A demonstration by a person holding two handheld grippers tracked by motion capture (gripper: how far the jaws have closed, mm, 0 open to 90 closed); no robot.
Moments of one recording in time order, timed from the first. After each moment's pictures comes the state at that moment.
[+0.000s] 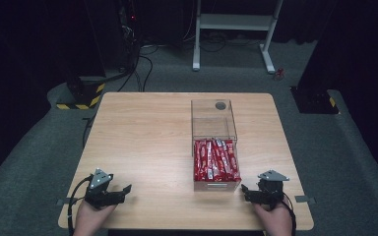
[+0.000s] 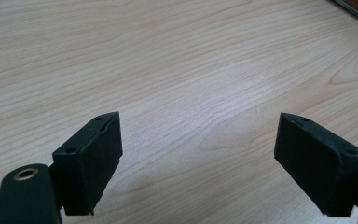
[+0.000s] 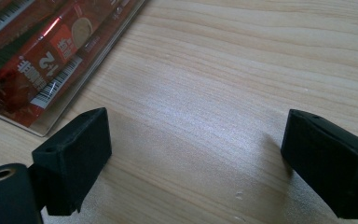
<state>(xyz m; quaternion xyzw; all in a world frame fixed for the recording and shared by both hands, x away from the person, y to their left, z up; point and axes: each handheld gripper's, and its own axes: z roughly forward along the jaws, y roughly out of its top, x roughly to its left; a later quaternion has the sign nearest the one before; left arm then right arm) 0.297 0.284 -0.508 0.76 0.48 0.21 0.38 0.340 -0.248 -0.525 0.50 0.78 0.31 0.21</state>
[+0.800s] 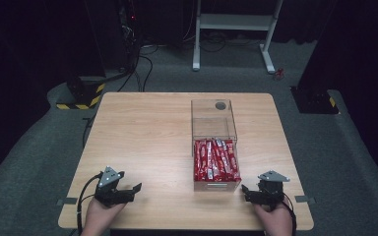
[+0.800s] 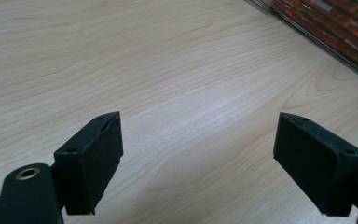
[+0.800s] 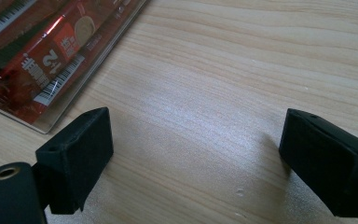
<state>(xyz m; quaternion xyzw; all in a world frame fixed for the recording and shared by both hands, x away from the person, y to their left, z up) 0.303 0.256 -0.503 0.77 0.45 0.20 0.41 0.338 -0.248 -0.525 0.50 0.78 0.32 0.21</state>
